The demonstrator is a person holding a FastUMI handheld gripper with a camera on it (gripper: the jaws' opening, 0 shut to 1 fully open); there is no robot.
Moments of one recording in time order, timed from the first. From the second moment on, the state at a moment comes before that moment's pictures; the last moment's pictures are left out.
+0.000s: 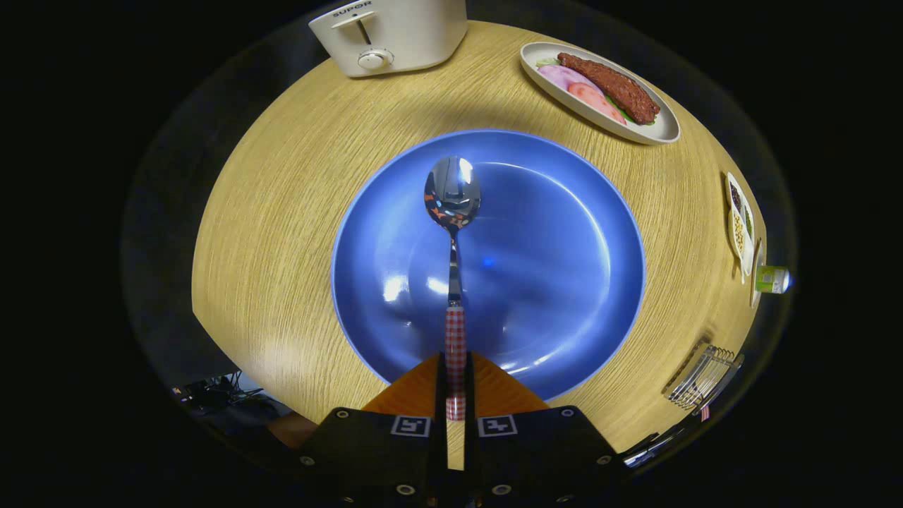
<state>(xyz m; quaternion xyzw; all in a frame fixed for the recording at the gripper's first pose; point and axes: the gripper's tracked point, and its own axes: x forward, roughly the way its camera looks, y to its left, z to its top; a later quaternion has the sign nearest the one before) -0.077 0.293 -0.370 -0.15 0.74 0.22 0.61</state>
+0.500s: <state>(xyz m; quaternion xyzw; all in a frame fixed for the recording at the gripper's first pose) -0.038 0.205 -0.301 -0.15 0.70 0.20 0.67</state>
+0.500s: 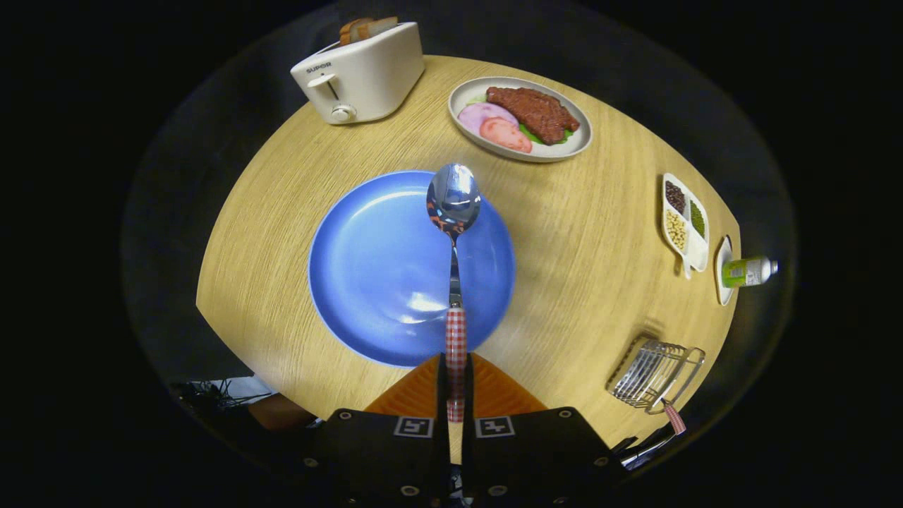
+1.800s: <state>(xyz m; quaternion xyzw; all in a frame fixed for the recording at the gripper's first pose) -0.048 -0.070 -0.244 -0.24 0.79 0.11 0.55</state>
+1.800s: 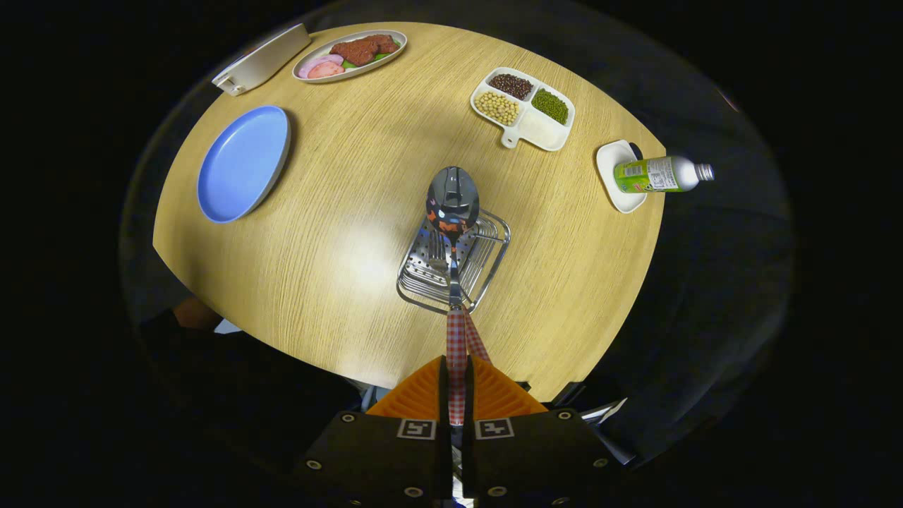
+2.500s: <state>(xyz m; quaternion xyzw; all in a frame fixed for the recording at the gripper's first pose) -0.052 -0.090 -0.247 -0.31 0.84 0.16 0.41</state>
